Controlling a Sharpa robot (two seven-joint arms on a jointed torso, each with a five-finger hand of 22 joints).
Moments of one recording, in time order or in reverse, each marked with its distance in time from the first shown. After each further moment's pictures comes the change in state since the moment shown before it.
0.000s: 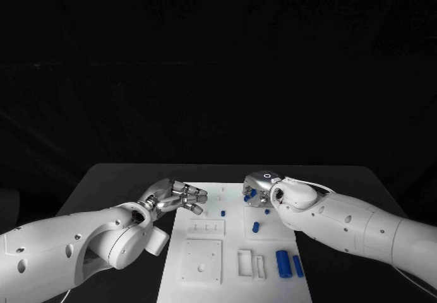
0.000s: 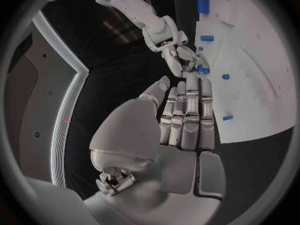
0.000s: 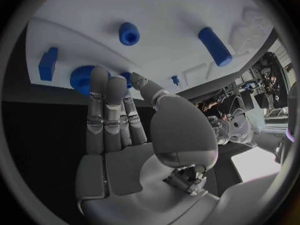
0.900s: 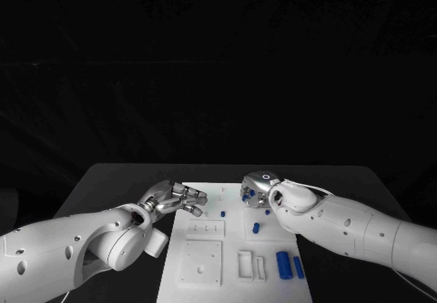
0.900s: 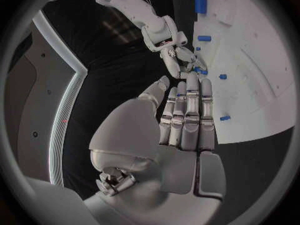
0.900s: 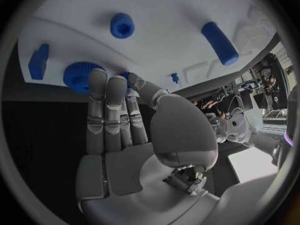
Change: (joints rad) left arm 0.001 0.002 0.000 -0.006 -0.003 0.008 -0.007; left_hand -0.003 -0.004 0.004 0.004 0.000 0.000 0.000 0.000 0.000 -0.007 0.000 0.000 0.000 0.000 0.000 -0.004 -0.002 0.000 0.003 0.003 -0.005 -0.010; right arm -0.004 -0.001 0.000 0.021 -0.013 -0.066 -0.008; right_hand 0.018 0.038 0.118 -0.001 -0.127 0.112 -0.031 -0.008 0.001 0.139 -0.028 -0.001 0.000 -0.005 -0.035 0.007 0.003 -0.039 -0.008 -0.039 0.039 0.147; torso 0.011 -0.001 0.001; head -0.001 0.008
